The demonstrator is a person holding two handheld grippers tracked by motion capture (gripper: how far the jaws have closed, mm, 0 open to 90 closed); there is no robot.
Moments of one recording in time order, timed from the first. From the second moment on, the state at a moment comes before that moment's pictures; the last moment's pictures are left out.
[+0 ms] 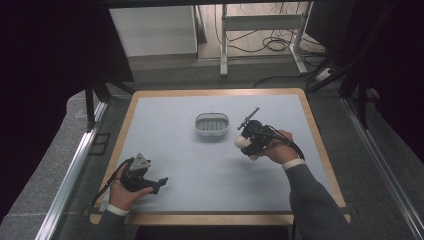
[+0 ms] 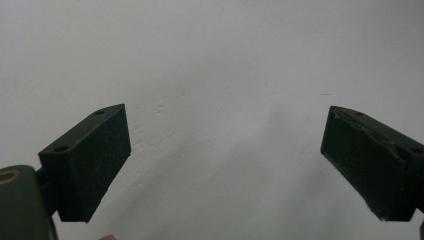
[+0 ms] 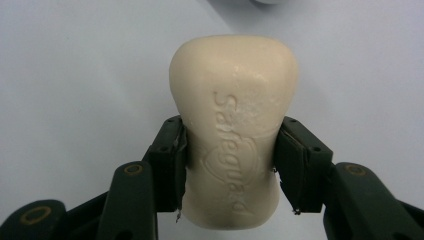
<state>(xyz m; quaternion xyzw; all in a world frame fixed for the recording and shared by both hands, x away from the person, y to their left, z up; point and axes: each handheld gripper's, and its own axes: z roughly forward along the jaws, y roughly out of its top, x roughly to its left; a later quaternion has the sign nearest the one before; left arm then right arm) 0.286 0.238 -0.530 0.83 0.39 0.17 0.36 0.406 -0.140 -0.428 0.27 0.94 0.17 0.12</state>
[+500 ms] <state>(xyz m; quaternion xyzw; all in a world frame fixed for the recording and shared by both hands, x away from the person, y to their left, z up) 0.286 0.239 -0.529 0.83 0.39 0.17 0.36 0.422 -0.129 -0.418 0.26 0.94 0.17 0.13</state>
